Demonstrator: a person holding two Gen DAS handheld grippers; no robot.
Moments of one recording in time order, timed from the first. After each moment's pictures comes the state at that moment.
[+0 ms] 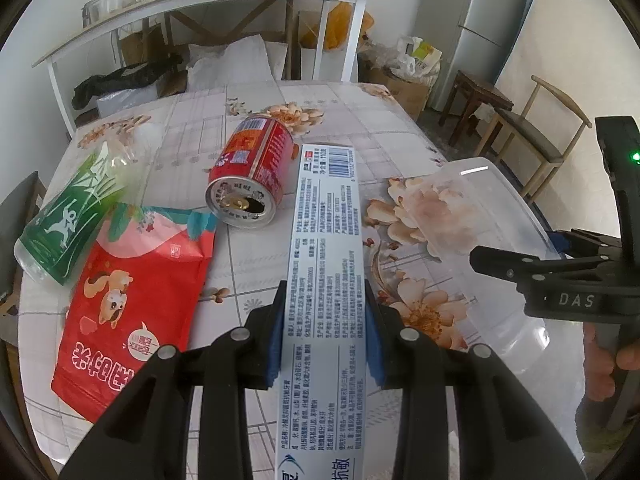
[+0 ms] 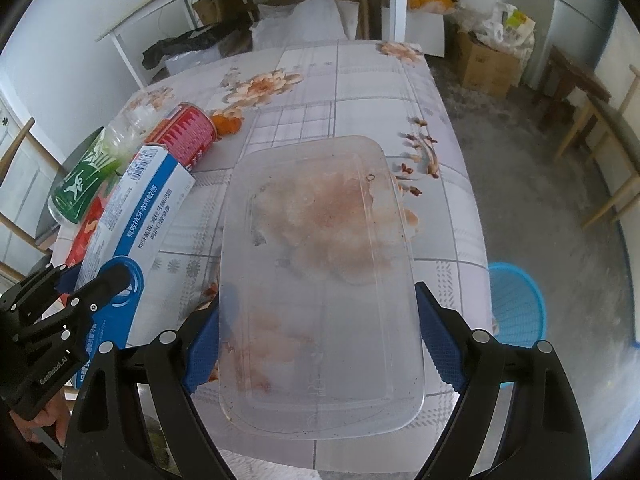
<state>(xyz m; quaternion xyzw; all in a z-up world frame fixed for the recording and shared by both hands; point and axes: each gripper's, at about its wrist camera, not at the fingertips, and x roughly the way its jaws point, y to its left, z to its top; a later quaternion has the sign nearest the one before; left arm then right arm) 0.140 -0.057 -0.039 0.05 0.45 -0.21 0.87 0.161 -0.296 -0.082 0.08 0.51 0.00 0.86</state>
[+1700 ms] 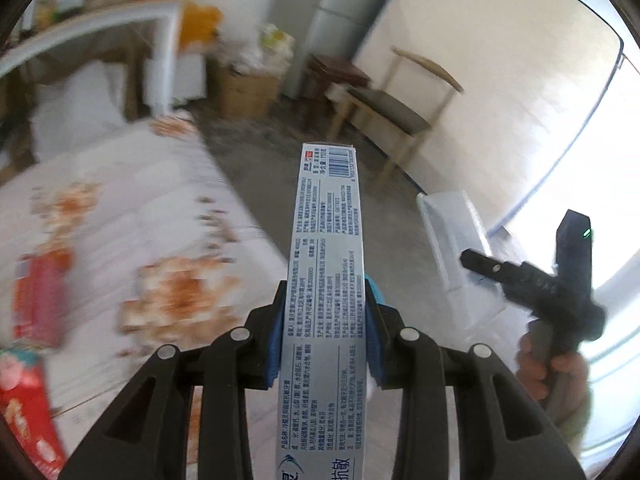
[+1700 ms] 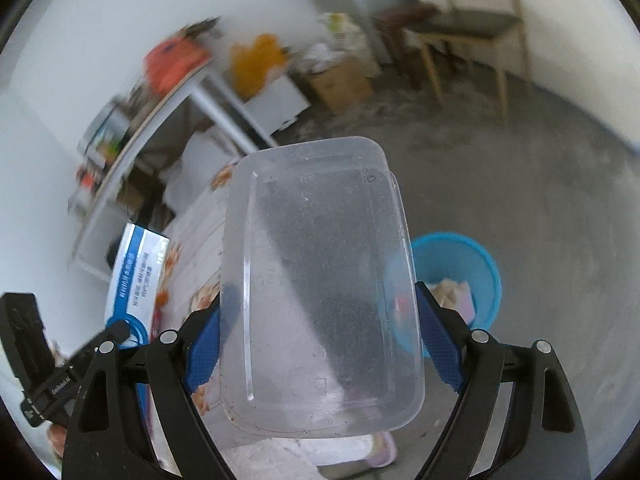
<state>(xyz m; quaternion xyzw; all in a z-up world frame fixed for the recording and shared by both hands) 0.135 -0.246 0.031 0.05 0.46 -0.46 0.76 0.007 -0.527 -0.076 0.42 0.35 -0.16 0.82</state>
